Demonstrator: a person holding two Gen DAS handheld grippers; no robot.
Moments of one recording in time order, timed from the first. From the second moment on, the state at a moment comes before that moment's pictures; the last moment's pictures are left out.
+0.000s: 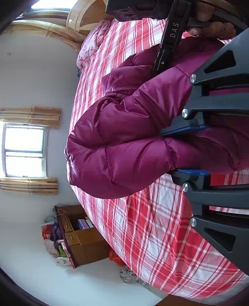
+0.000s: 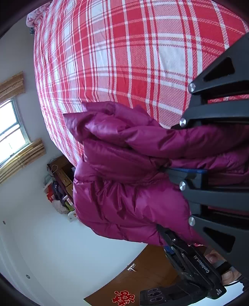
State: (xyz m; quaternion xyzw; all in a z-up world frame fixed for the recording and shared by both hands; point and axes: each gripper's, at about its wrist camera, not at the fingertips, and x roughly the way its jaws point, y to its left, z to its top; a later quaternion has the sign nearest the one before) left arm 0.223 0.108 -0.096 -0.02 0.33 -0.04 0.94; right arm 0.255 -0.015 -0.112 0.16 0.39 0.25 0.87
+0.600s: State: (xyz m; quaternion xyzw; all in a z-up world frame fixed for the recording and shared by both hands) left arm 0.232 0.132 -0.144 0.00 0.35 0.01 0.94; right arm 0.275 -0.004 -0.142 0.15 0.43 0.23 0.86
